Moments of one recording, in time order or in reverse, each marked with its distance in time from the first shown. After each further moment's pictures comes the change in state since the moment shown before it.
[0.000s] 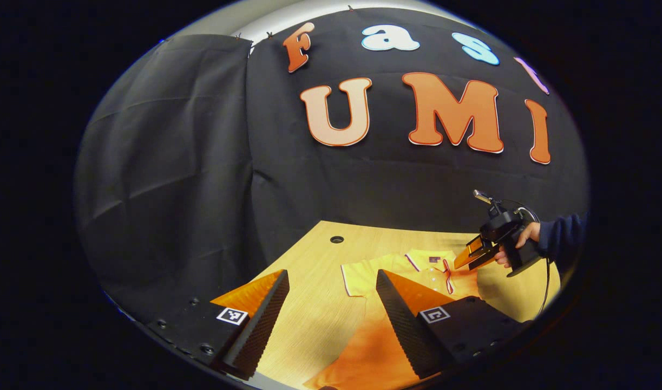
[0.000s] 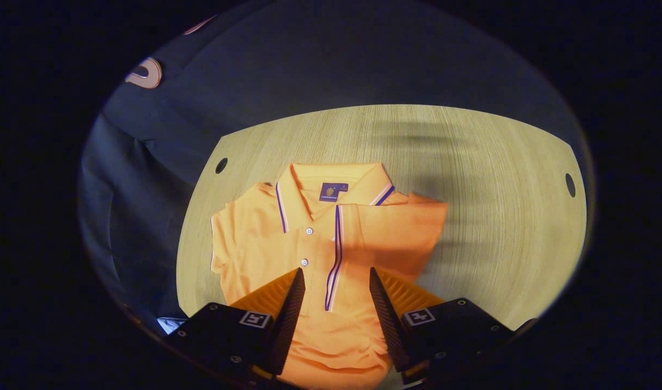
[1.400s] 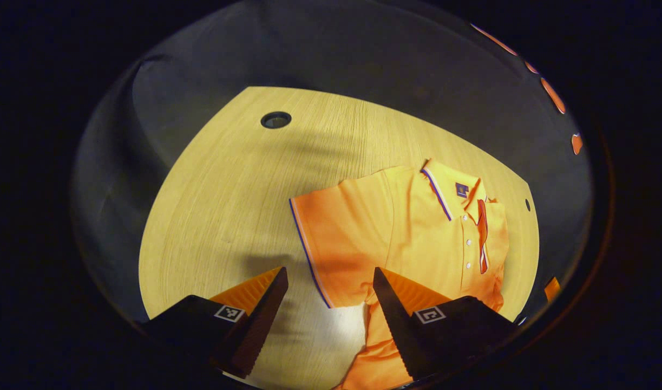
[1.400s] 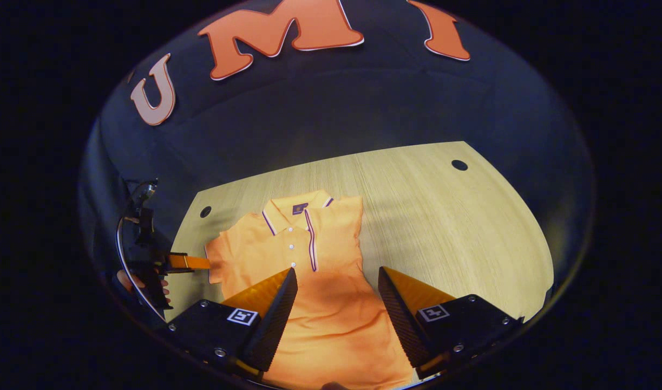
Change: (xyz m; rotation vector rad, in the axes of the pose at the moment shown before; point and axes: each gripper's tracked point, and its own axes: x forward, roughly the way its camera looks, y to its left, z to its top) left arm 0.287 -0.049 -0.157 -0.030 0.873 -0.284; right arm -0.145 0.015 -0.094 0.186 -0.434 -0.321
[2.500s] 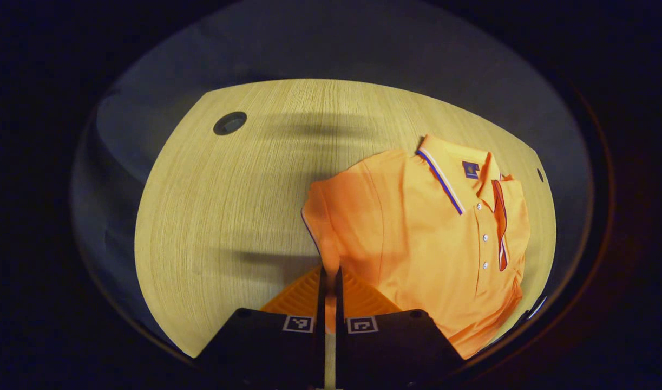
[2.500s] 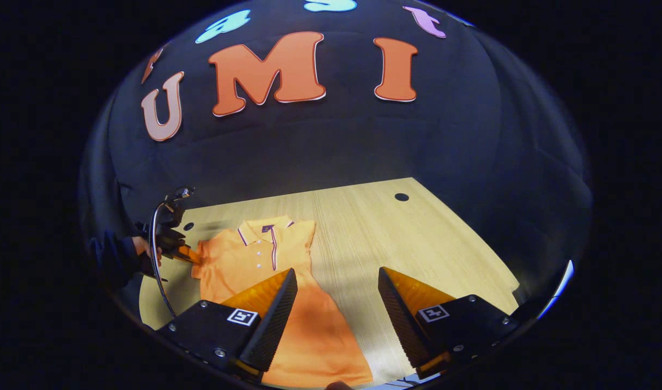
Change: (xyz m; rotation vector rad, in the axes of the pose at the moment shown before) left arm 0.027 -0.036 0.028 0.208 -0.004 0.026; right arm -0.110 -0.076 -0.016 -0.042 -0.259 -0.160
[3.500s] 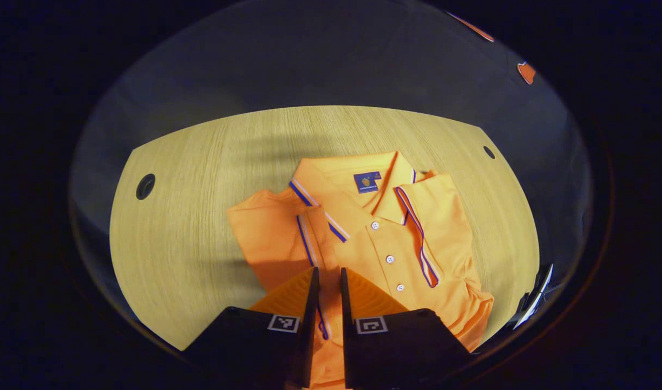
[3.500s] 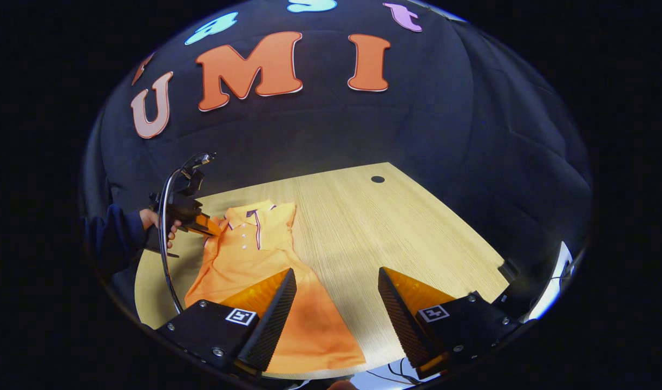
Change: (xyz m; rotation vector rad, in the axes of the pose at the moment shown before) left arm 0.000 -0.140 0.024 0.184 -0.042 -0.211; right arm -0.037 -0.024 -0.050 0.063 0.066 -0.094
